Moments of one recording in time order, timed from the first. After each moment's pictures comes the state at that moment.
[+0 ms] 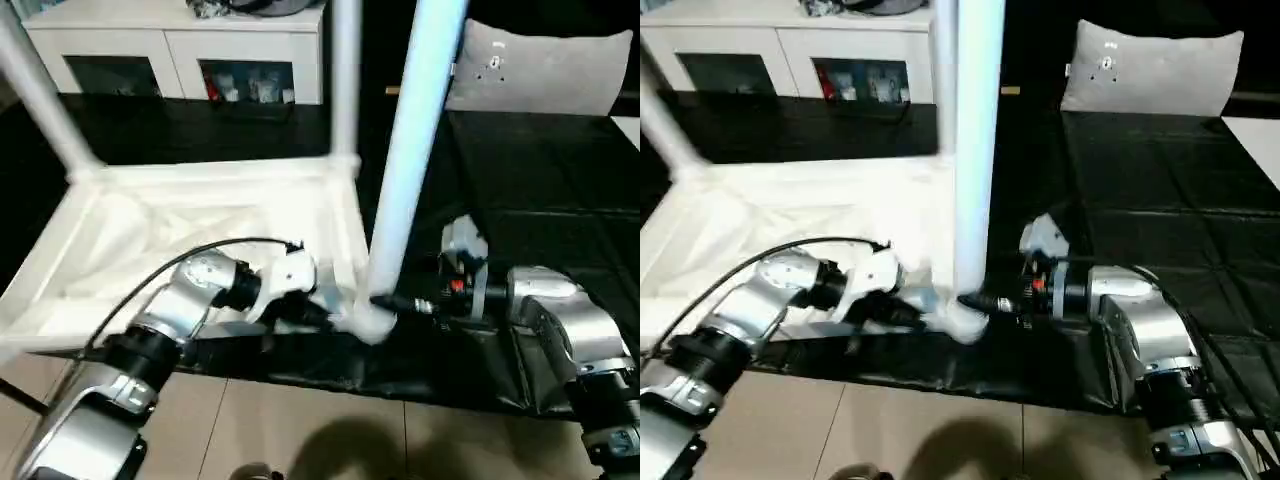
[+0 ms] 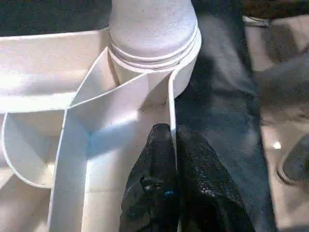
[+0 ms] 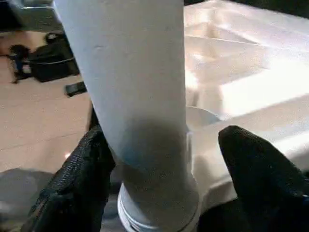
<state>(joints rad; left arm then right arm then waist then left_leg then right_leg) -0.62 0.40 -0.40 0.53 0.01 0.02 -1.35 -0.41 -0.47 0.13 0.27 0.31 0.28 1.27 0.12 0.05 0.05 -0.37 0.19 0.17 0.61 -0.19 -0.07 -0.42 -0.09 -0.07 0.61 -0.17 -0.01</state>
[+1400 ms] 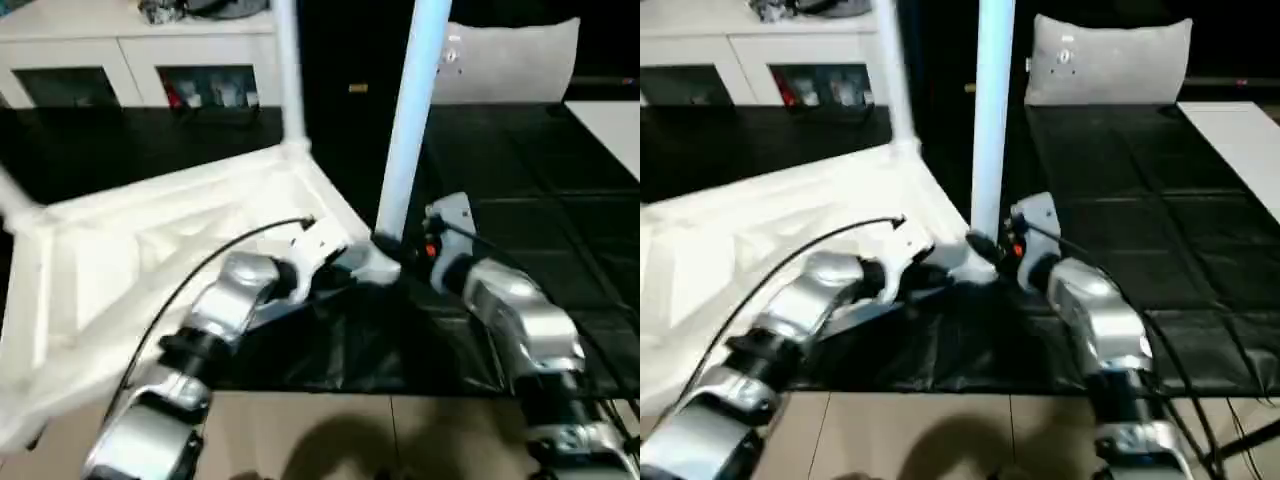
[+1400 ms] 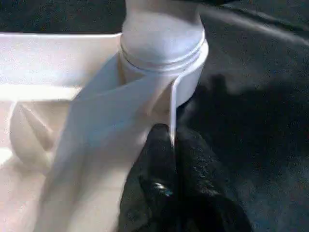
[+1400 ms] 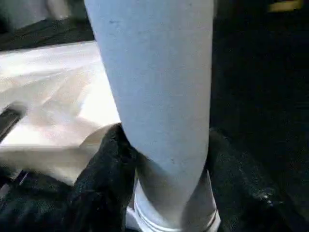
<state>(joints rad) -0.66 0.09 -0.25 0.60 0.05 0.33 -0.72 -0.46 -0.15 -0.02 0.27 0.16 0.41 0.47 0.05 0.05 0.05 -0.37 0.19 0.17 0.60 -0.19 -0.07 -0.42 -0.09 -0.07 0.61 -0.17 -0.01</state>
